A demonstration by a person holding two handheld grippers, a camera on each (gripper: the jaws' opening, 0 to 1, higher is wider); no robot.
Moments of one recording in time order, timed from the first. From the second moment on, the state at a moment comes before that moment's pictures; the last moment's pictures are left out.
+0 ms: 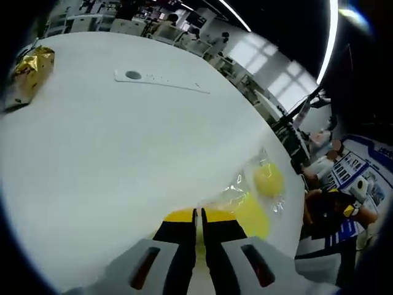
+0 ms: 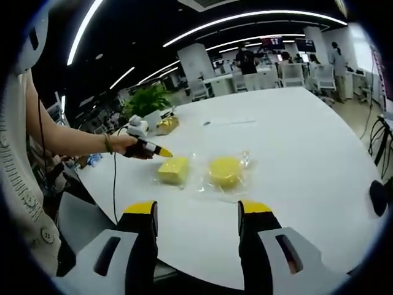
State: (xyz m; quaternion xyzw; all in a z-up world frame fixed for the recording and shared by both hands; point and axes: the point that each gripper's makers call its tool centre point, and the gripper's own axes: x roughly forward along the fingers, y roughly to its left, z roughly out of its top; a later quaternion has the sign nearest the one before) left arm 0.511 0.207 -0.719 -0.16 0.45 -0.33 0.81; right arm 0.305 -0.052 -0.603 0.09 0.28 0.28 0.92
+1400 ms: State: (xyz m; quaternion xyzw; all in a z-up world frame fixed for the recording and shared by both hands) left arm 0.290 0.199 -0.569 -0.06 0.25 -0.32 0.91; right arm 0.290 -0.012 -0.570 0.08 0.21 0.38 0.90
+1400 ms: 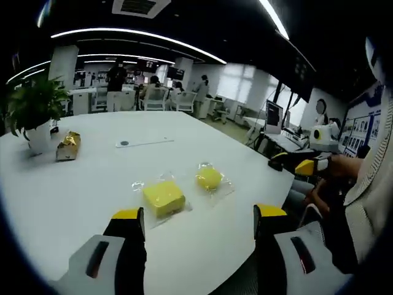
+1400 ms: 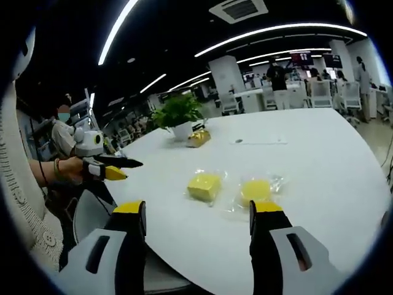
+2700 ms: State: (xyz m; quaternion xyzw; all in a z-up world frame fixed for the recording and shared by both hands) left arm 0.332 0.133 -0.548 -0.23 0.28 -0.37 0.85; right arm 0.293 -0.036 -0.583 0.10 0.22 0.36 0.90
